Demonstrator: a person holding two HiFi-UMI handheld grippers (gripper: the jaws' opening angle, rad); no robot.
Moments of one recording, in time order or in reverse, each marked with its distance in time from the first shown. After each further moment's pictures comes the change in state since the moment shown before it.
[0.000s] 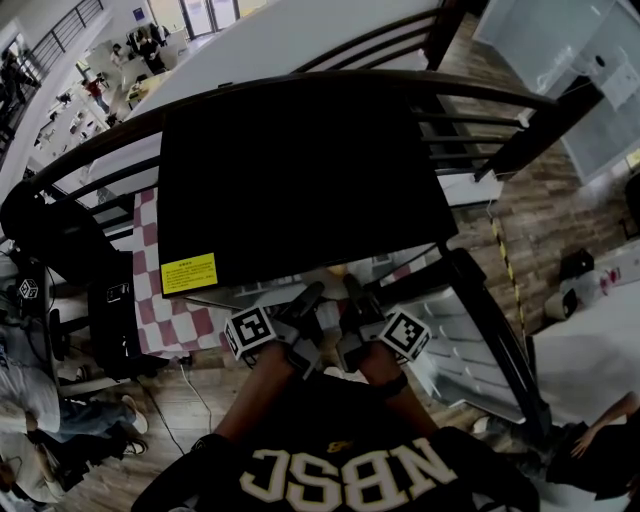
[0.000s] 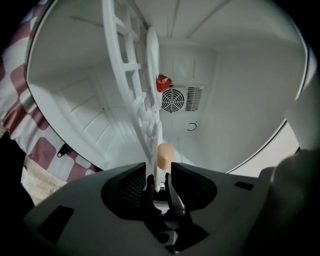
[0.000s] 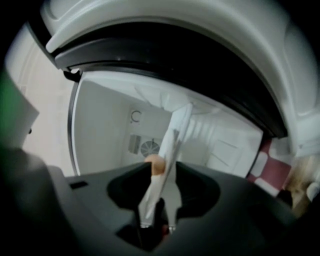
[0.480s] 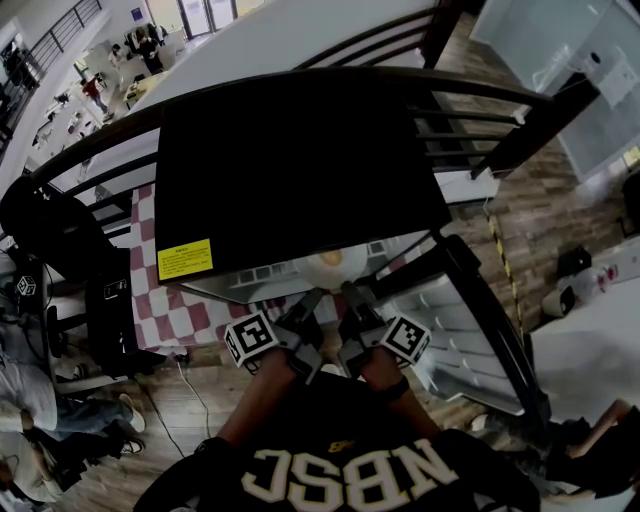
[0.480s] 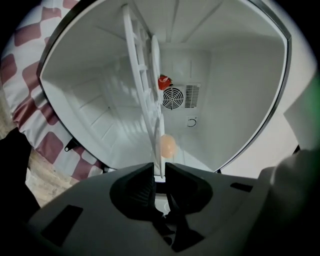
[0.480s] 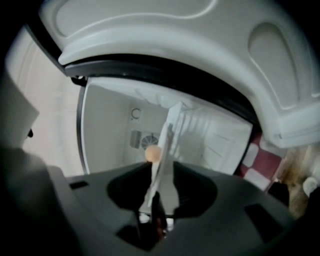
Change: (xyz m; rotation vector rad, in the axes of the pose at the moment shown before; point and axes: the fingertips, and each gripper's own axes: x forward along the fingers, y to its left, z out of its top) left arm -0.013 0.007 -0.023 0.027 -0.021 0.021; right arm -0.026 -0.008 -0.015 0.030 0.054 0.009
